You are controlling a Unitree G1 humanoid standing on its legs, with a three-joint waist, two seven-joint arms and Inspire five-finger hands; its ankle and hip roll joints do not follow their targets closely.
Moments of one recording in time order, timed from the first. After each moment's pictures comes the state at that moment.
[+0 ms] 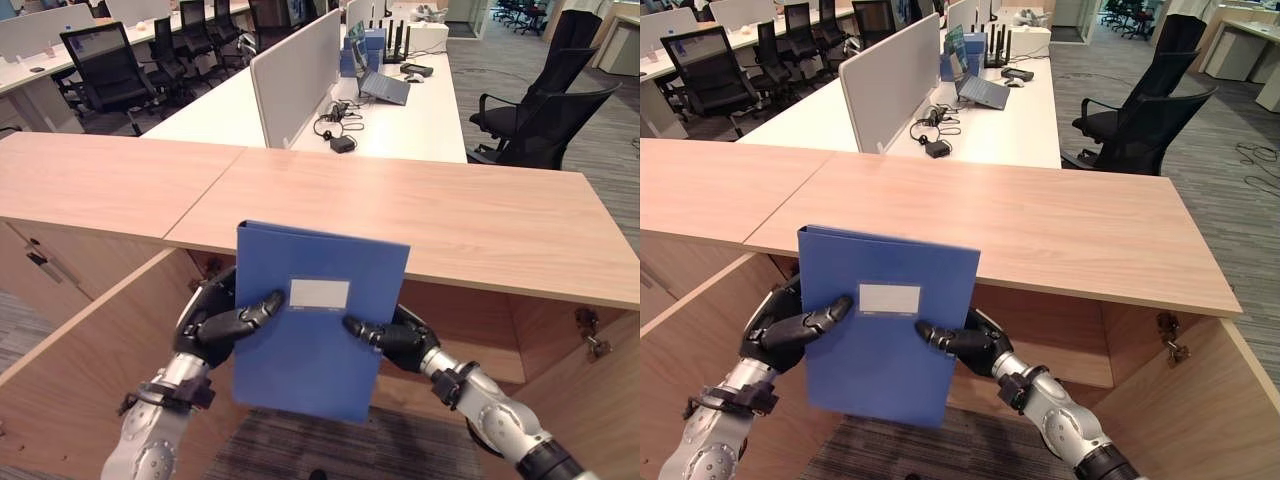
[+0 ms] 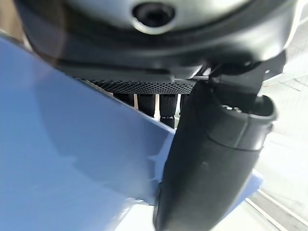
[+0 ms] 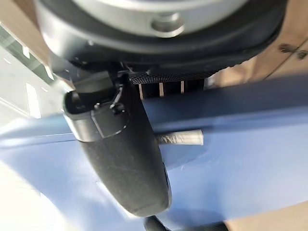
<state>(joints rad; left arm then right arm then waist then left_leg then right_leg) 0.24 0.49 0.04 -0.07 -0.85 -0.09 -0.30 -0.11 -0.50 0.49 0.12 1.00 0.11 0.31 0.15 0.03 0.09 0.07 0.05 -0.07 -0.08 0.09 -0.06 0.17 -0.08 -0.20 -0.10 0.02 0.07</state>
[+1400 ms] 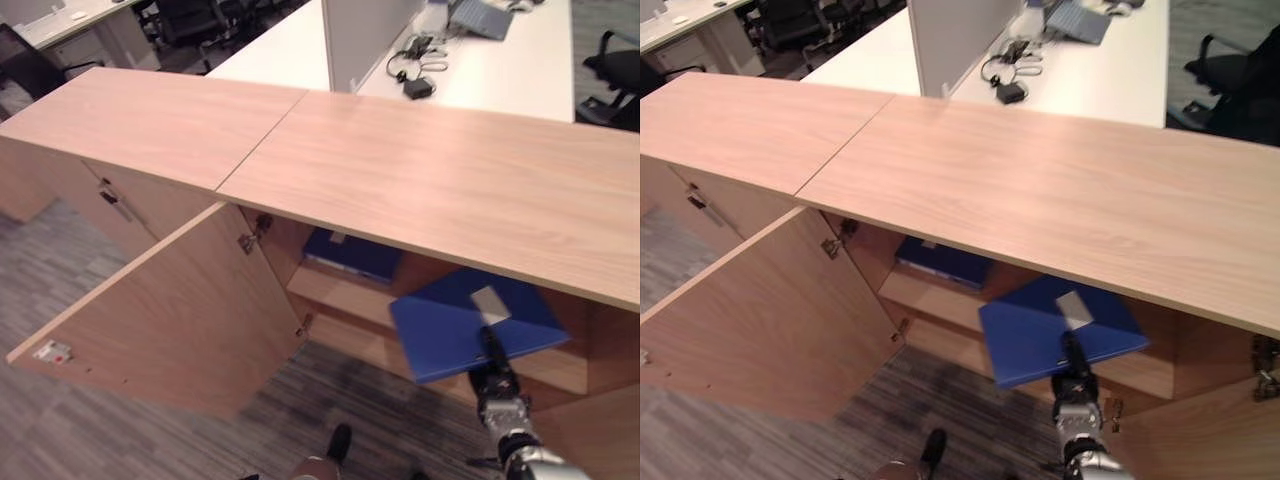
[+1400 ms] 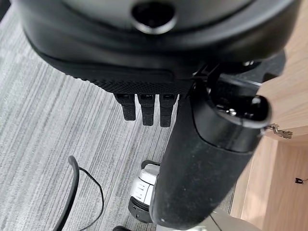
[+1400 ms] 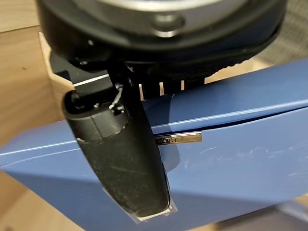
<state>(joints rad) 0.16 0.29 -0.23 1.08 -0.19 -0.12 -0.11 -0.43 -0.30 -0.30 1.19 1.44 -0.22 0.01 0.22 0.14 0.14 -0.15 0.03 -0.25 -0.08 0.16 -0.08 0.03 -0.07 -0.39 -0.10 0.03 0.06</state>
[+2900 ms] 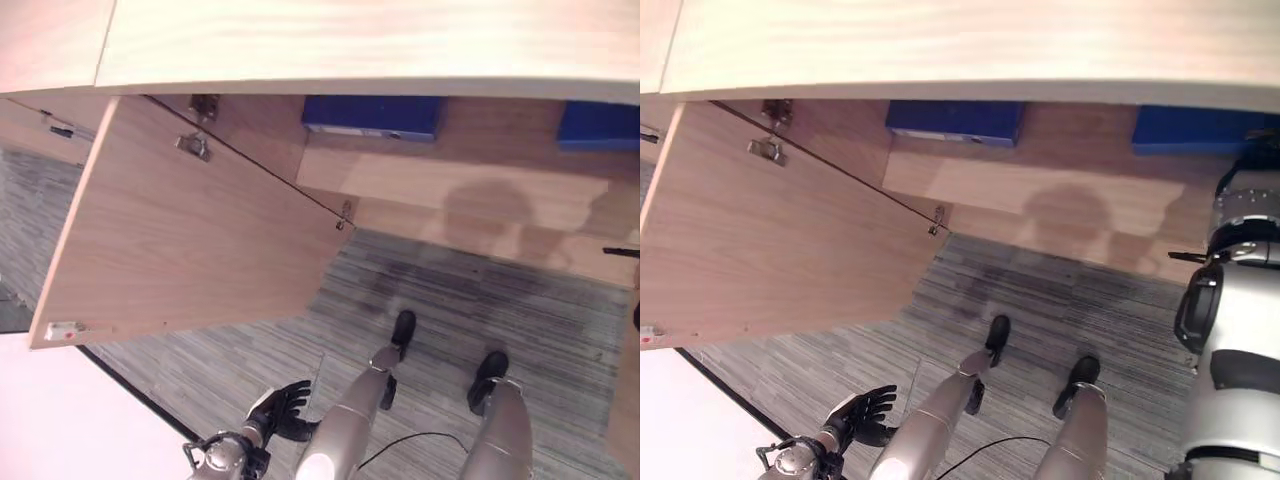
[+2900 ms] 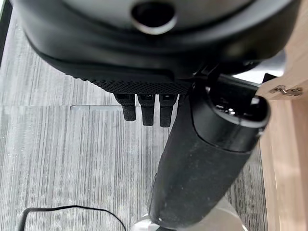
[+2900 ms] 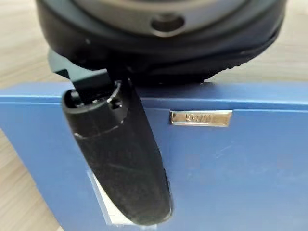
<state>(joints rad) 0.02 0.40 -0.50 0.77 -0.36 -0.18 -0.12 -1.43 -0.83 -0.02 1.52 1.45 -0.25 -0.25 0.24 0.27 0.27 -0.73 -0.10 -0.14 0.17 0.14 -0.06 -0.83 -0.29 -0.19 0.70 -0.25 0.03</state>
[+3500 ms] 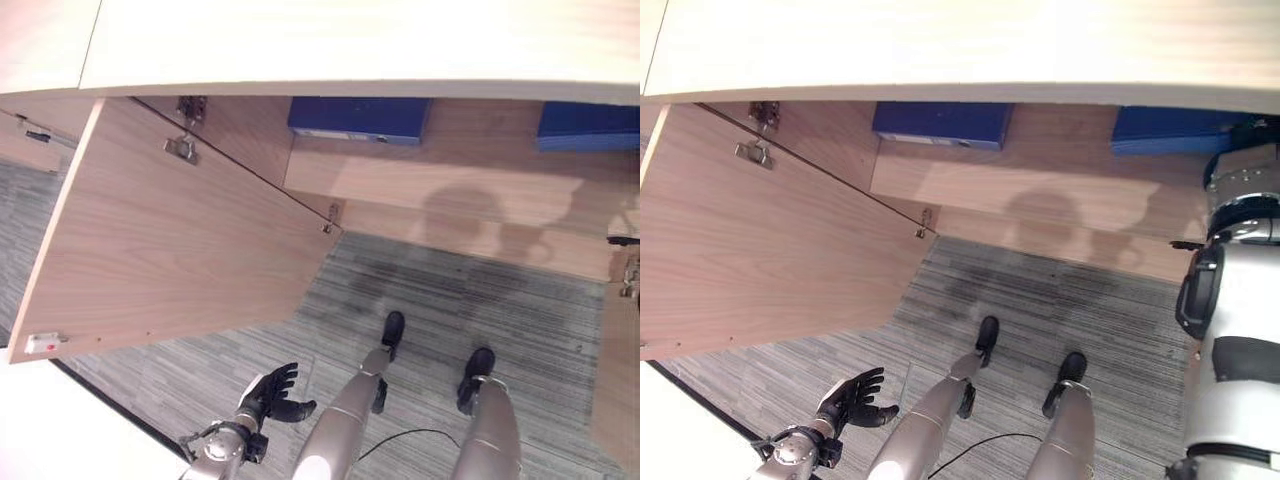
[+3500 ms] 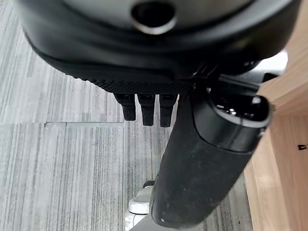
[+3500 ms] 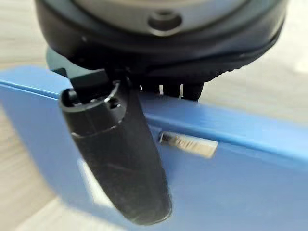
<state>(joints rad) -0.01 0.41 -0.49 0.76 -0.37 -0.18 -0.01 -1.51 -0.83 0.07 1.62 1.25 -0.07 -0.42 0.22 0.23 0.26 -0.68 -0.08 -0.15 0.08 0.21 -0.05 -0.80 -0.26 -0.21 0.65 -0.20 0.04</state>
